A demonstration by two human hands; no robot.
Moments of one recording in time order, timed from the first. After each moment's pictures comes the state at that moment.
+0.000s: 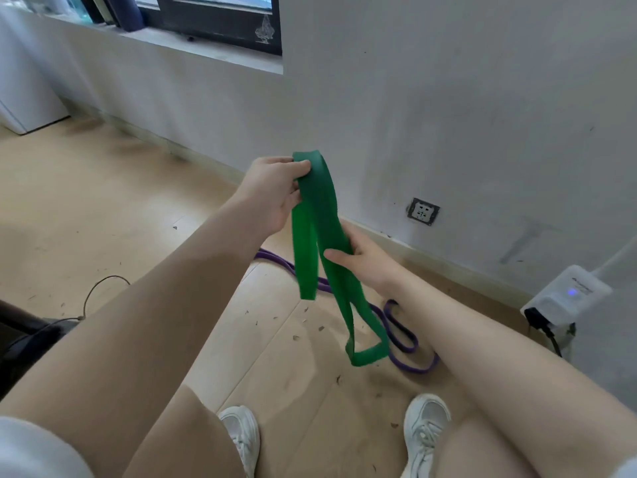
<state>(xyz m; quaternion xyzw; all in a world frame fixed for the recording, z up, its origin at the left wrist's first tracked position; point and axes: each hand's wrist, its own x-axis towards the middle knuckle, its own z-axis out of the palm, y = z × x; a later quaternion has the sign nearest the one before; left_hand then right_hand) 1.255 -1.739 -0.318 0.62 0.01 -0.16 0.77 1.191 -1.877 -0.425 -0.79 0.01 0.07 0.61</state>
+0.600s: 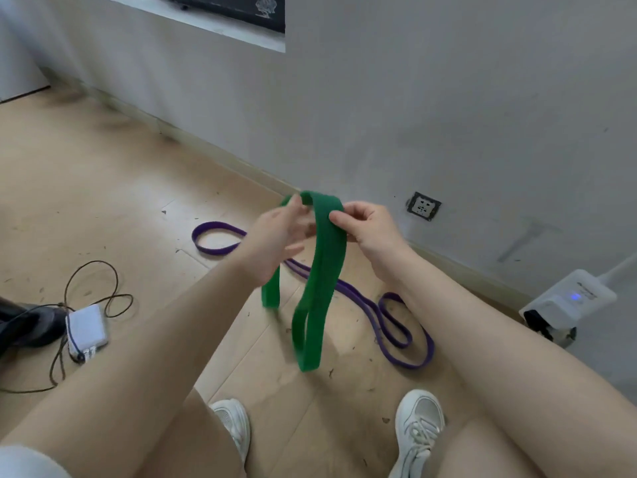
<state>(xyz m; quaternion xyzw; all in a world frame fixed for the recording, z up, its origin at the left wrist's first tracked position) 1.246 -1.718 -0.396 0.68 -0.02 -0.25 0.69 1.215 -1.867 -0.410 -0.74 0.12 -0.03 0.66</state>
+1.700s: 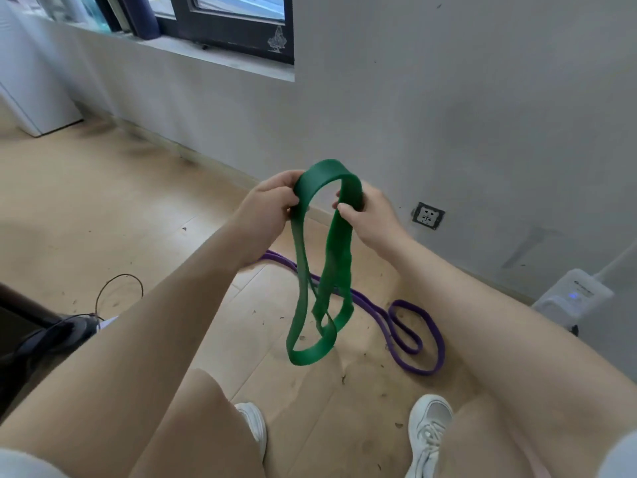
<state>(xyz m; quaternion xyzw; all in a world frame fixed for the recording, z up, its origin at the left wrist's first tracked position) 1.238 -1.692 -0.340 0.67 -0.19 -0.16 0.70 1.214 -1.860 -0.372 -0.85 0.07 -0.11 0.51</state>
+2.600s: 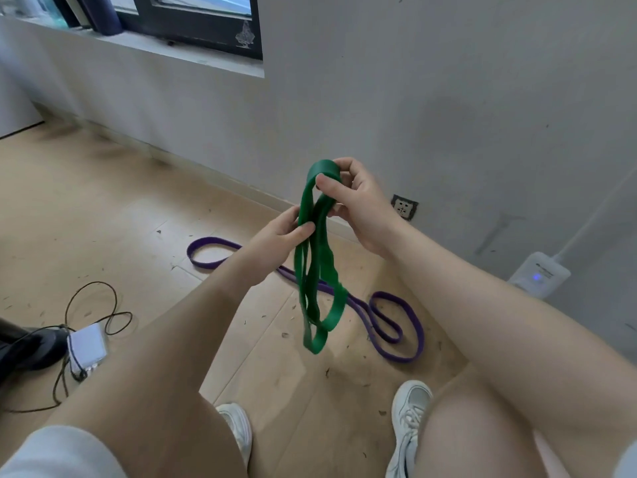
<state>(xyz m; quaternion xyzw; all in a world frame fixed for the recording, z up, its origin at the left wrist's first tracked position) 1.222 -1.721 -0.391 0.73 -0.24 -0.24 0.60 1.185 -1.871 -0.347 -0.70 0.02 -0.07 0.71</state>
